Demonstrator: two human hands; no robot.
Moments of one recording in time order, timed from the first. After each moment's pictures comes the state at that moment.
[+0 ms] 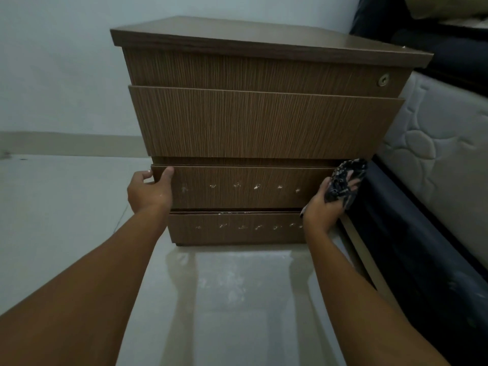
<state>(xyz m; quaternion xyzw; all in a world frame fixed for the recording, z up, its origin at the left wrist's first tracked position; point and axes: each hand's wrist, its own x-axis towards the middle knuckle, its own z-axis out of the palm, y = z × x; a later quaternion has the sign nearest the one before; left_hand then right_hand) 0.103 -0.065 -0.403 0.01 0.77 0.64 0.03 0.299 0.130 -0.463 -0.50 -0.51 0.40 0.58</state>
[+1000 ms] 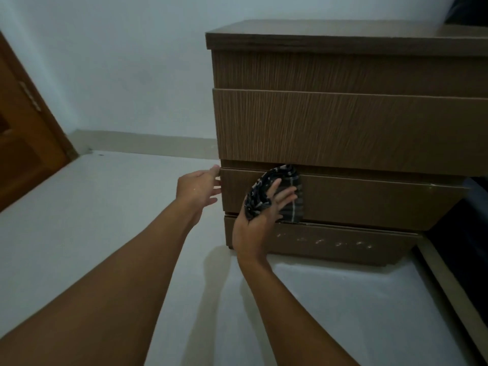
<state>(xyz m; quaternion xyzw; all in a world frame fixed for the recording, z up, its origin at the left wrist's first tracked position) 0.050 -0.096 -0.391 0.06 0.76 0.62 0.20 0.121 -0.040 -0.491 -0.34 -0.70 0.39 0.49</state>
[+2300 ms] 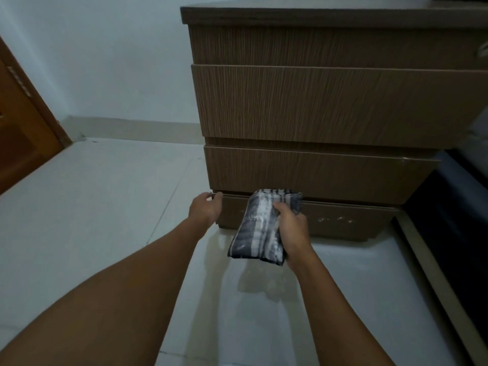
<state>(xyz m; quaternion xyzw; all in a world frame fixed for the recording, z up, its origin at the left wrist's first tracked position) 0.090 -0.089 -0.480 0.06 0.86 0.47 0.21 0.247 -0.003 -0.467 -0.42 -0.49 0.72 0.24</state>
